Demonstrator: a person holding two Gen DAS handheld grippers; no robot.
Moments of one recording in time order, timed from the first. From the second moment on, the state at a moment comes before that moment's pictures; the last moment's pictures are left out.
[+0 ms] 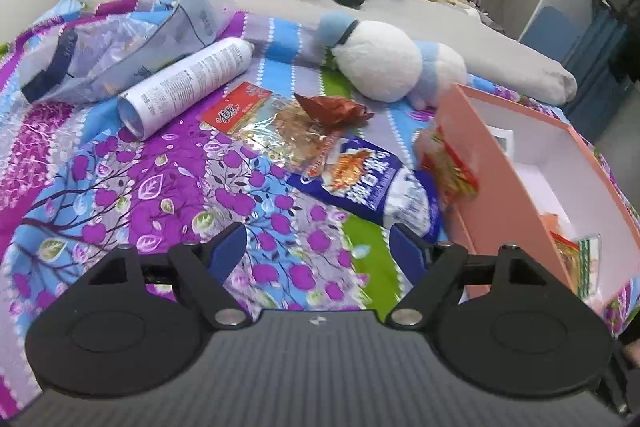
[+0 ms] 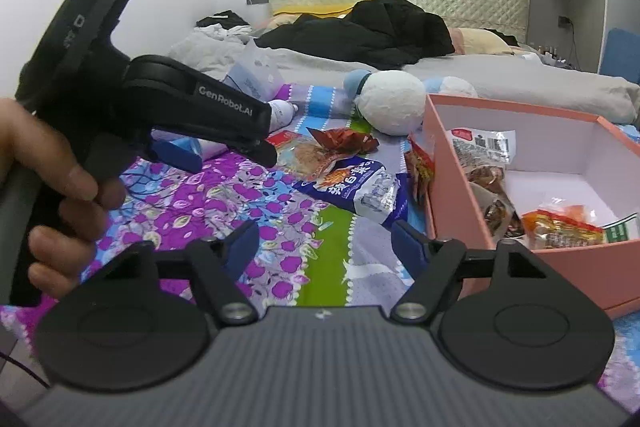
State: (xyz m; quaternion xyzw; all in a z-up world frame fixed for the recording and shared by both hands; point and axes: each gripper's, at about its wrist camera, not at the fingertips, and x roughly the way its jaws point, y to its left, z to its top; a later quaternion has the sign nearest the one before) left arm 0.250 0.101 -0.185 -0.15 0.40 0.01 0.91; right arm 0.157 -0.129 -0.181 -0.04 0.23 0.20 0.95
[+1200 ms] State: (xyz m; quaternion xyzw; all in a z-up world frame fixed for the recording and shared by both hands) left arm 0.526 0.079 -0.247 0.05 0.44 -0.19 0.87; right arm 0.354 -0.031 -0.236 -0.30 0.32 0.19 0.88
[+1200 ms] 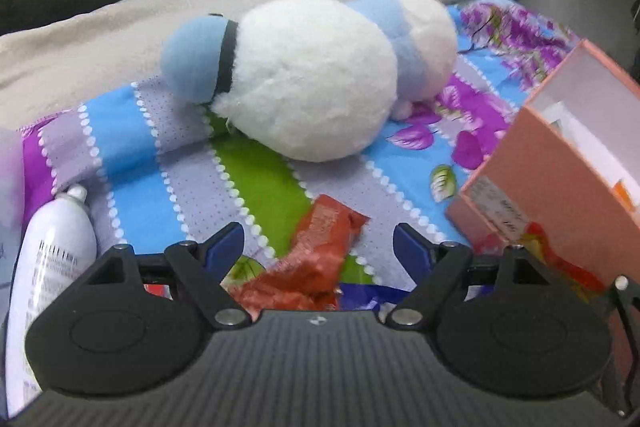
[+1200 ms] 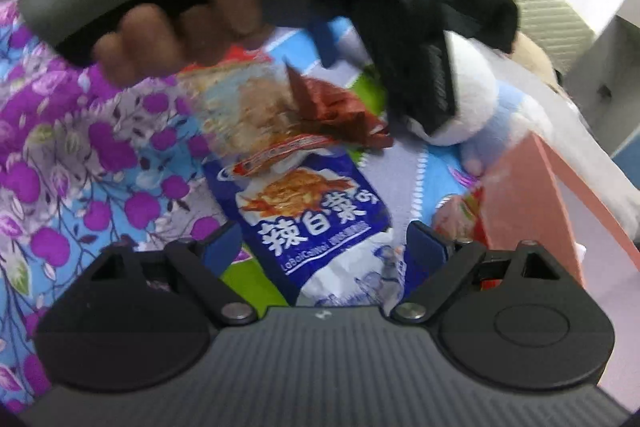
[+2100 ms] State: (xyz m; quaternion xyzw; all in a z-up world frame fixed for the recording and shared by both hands) left arm 0.442 0.106 -0.208 -0.02 0.45 -0.15 0.88; right arm 0.300 -0.052 -0.223 -0.29 0.34 0.20 0.87
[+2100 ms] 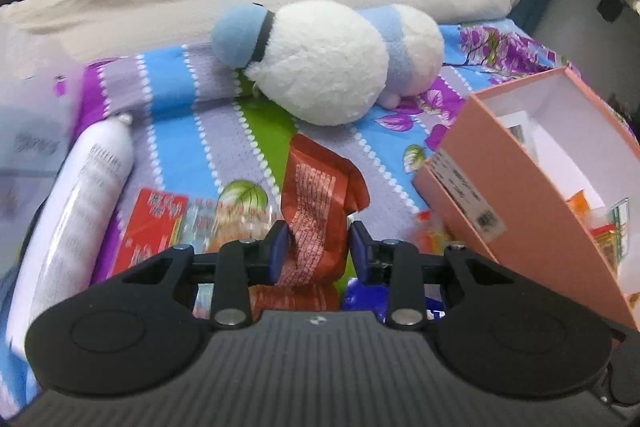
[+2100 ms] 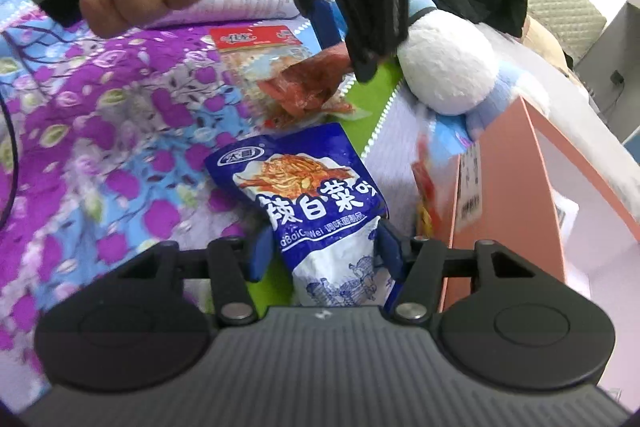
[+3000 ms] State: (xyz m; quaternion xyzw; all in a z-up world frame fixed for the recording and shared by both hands) left arm 0.217 0.116 -0.165 -0.12 0.50 -0.05 0.86; right arm 0.189 -0.125 -0.186 -0.12 0.35 0.19 0.91
